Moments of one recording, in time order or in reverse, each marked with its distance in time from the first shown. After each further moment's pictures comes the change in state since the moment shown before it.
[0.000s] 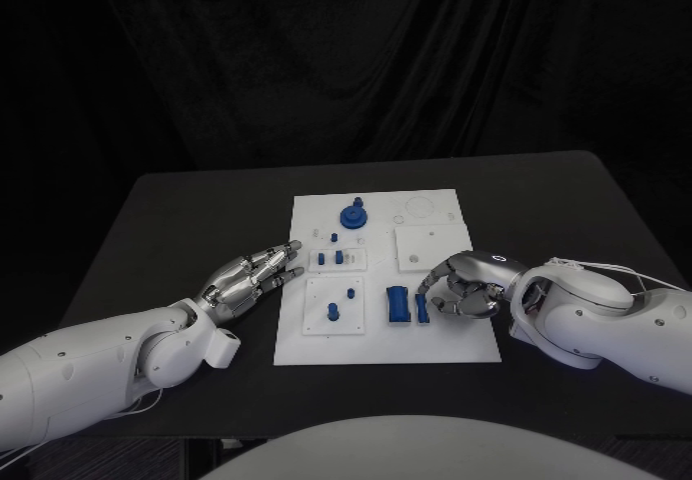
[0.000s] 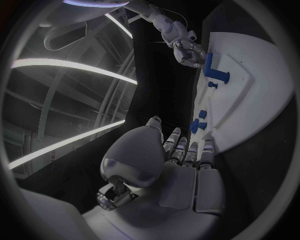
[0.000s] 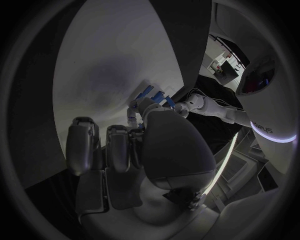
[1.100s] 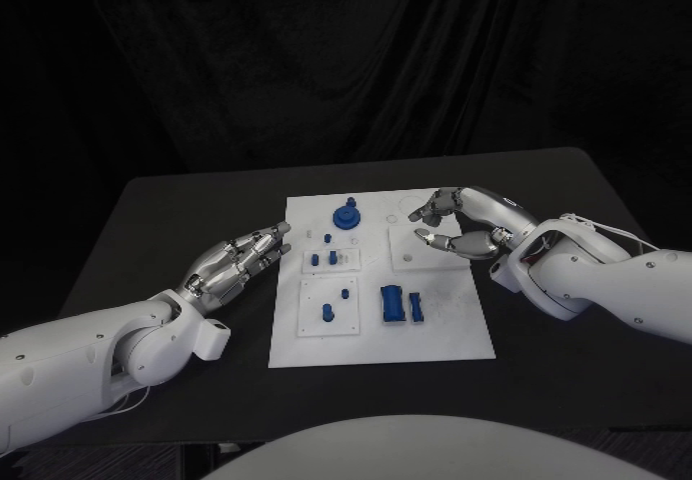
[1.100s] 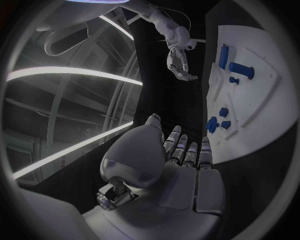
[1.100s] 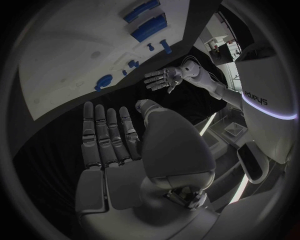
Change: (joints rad) left arm 0.073 -0.067 0.001 0.125 0.000 -0.101 0.023; left_hand 0.039 -0.024 -0.050 0.036 0.004 0.023 0.003 0.001 -0.002 0.042 0.002 0.043 0.006 -0.013 -0.059 0.003 -0.001 -0.040 -0.020 -0.124 -0.004 -0.037; right arm 0.102 0.036 -0.004 -0.106 0.260 -0.292 0.387; right_hand -0.010 0.044 -0.038 0.111 -0.291 -0.023 0.089 -0.066 -0.049 -0.973 0.252 -0.826 -0.798 -0.862 0.283 -0.906 -1.016 0.093 -0.739 0.236 -1.272 -0.416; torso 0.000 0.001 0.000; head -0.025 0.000
